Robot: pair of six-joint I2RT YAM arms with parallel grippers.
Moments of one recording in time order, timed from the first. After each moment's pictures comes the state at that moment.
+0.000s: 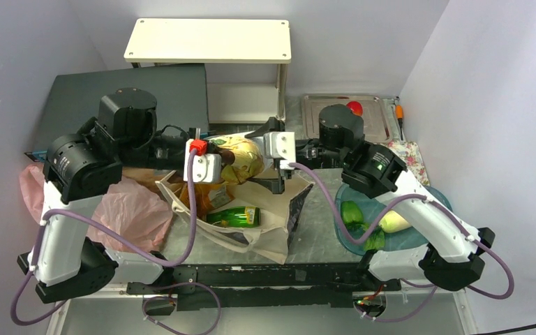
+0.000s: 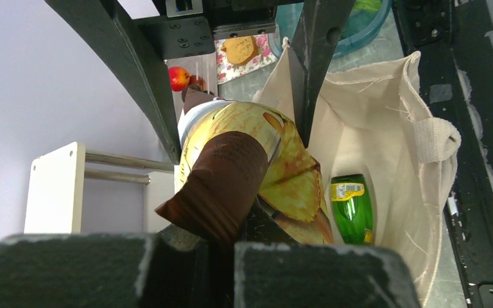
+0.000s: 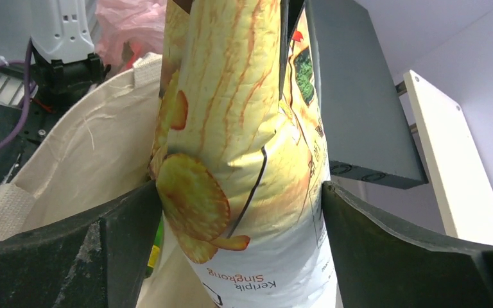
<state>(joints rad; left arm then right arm) -0.77 1.29 2.17 -1.33 0.56 0.91 0.93 1.24 1.59 -0.53 -0.59 -0.66</state>
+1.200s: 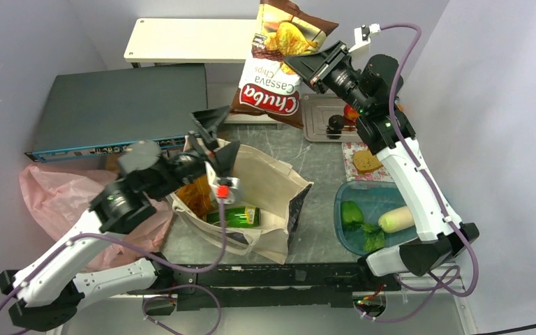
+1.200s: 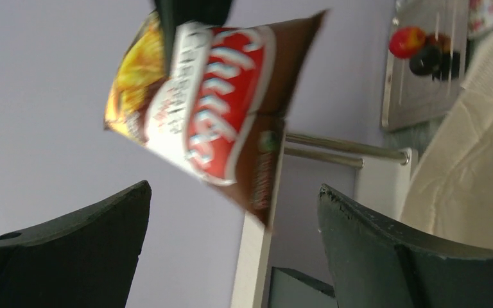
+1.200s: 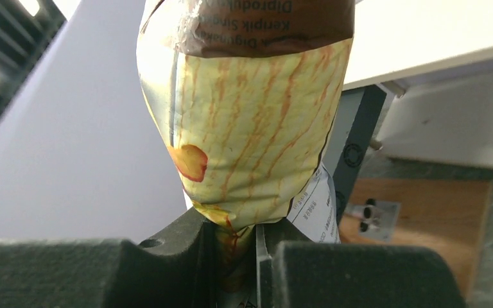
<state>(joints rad) -0.87 0.90 1.30 -0.30 0.11 1.25 0.43 1.39 1.70 -0.13 -0.32 1.03</state>
